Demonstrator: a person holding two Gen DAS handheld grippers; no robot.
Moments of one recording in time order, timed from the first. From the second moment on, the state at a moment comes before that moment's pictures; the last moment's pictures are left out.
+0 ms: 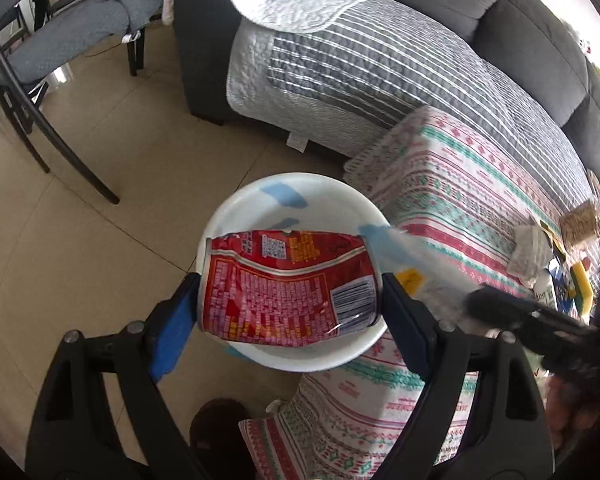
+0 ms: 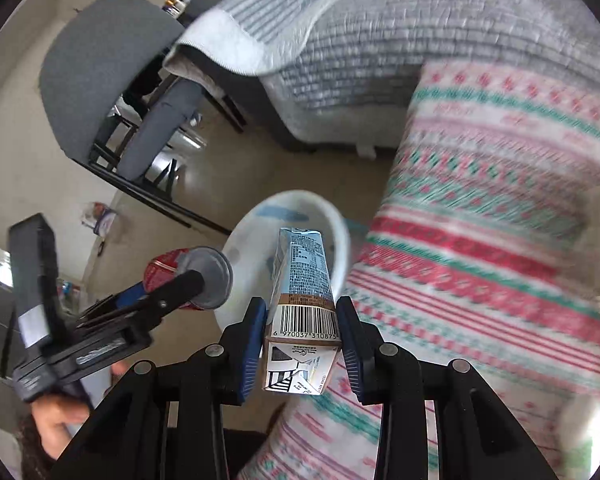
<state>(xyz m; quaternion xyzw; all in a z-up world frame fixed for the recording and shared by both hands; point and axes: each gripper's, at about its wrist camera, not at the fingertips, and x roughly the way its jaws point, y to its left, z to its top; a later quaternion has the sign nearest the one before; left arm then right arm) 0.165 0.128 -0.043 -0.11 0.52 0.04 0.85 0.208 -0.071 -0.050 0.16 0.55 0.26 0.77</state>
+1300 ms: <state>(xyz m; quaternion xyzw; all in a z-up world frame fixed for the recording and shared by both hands) 0.218 0.087 -0.090 0.00 0.54 0.08 0.84 0.108 -0.350 0.005 0.12 0.49 -0.04 0.86</state>
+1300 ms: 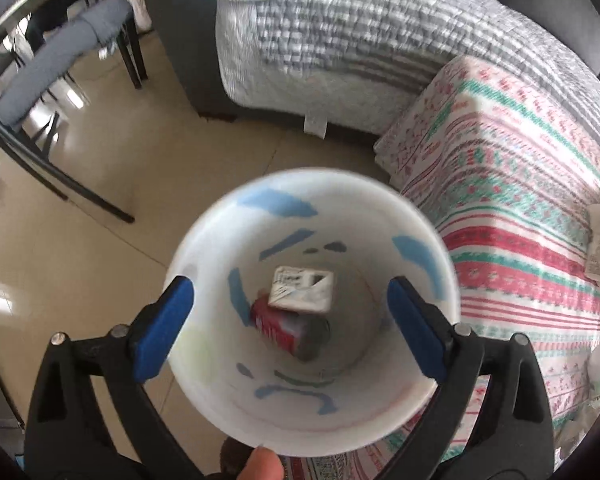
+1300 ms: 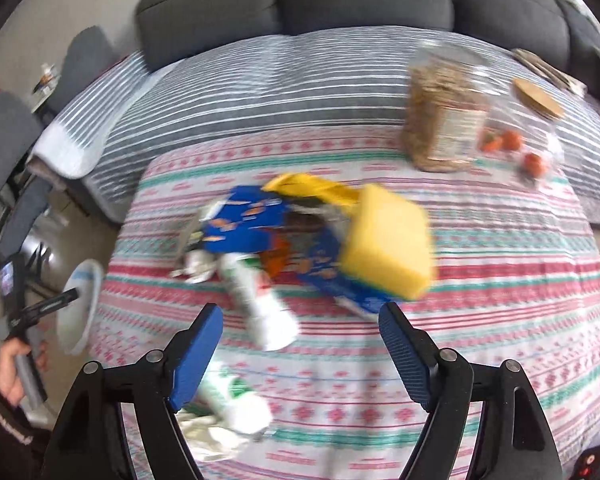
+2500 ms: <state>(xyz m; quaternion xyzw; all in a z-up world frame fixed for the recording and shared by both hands) 0.229 -0.132 -0.066 0.00 0.47 -0.17 0.86 0.138 -0.455 -0.054 0.29 0.45 -0.05 0.84</state>
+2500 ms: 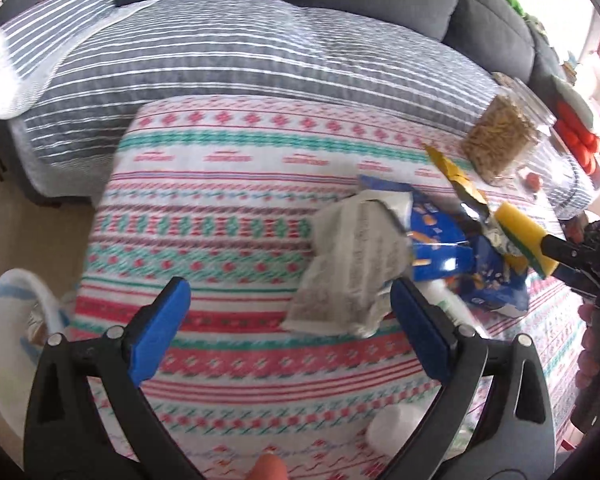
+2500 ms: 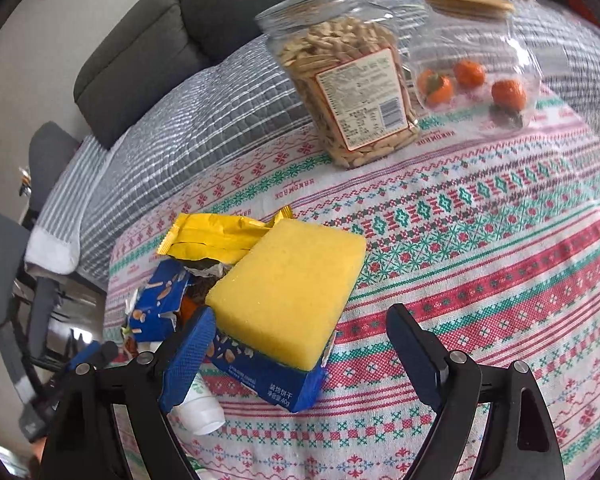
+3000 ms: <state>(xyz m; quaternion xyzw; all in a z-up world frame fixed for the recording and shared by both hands) 0.235 -0.147 -0.082 -0.03 0.48 -0.22 0.85 0.129 -0.475 -0.058 0.37 0.43 -0.04 0.82</state>
